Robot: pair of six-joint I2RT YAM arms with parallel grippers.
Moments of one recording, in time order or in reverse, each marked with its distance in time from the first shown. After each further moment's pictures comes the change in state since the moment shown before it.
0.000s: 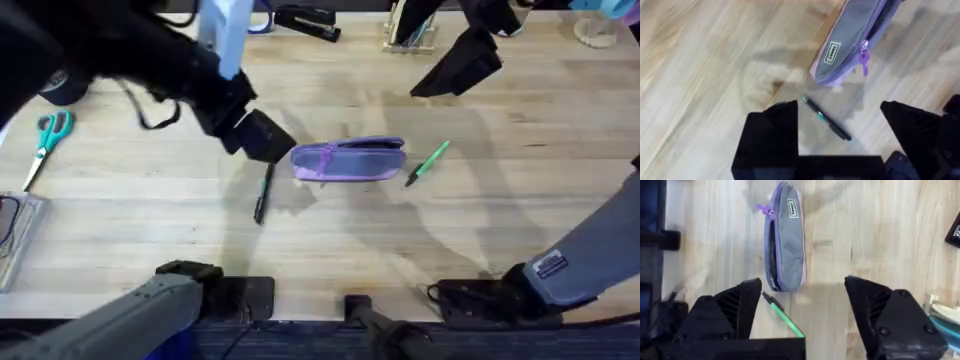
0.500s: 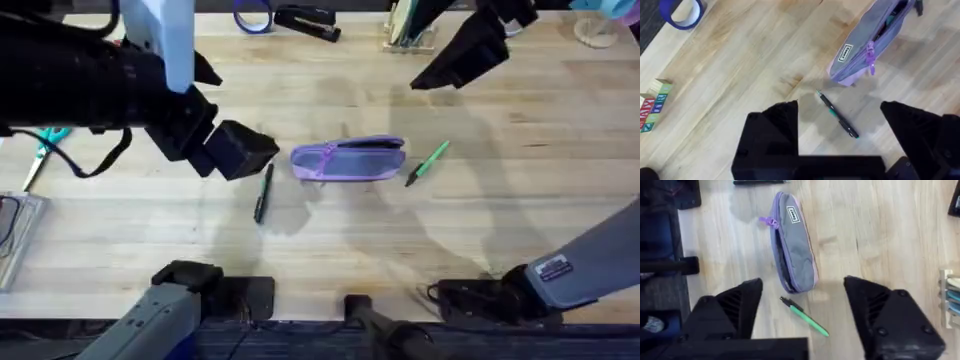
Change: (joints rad) left arm 0.000 -0.256 0.000 -0.012 -0.099 -0.085; right arm 0.004 -0.065 0.000 0.000 0.002 0.235
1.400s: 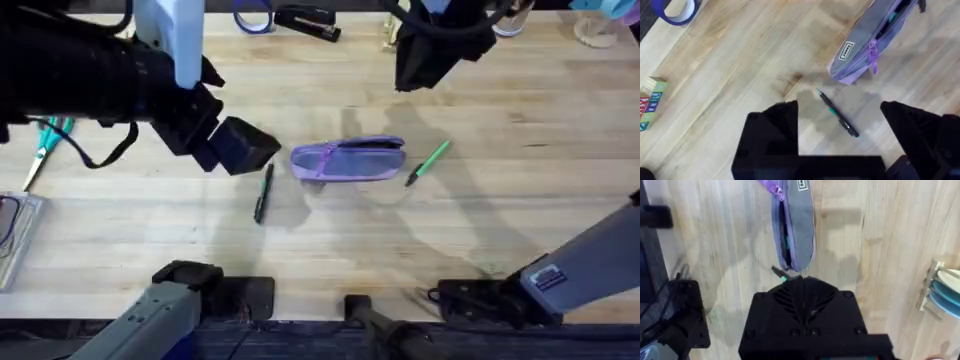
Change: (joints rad) left arm 0.000 0.036 0.000 0.003 -0.006 0.001; right arm 0.249 0.000 0.000 0.000 0.364 0.046
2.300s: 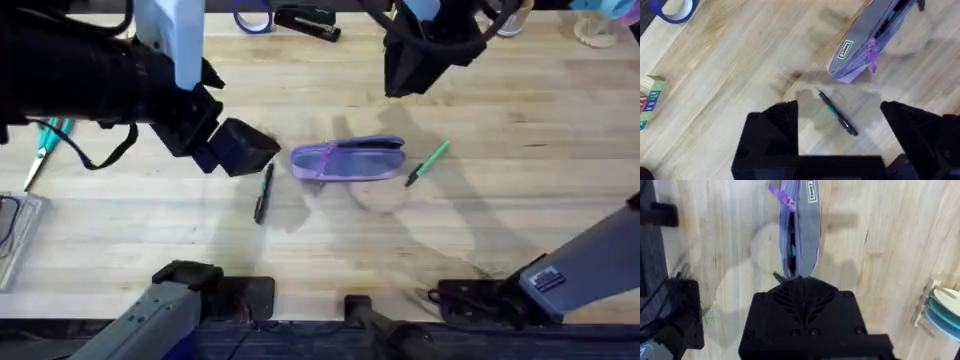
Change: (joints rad) left arm 0.000 0.000 0.000 -0.008 0.000 0.000; right arm 0.043 0.000 0.000 0.000 -0.021 -0.039
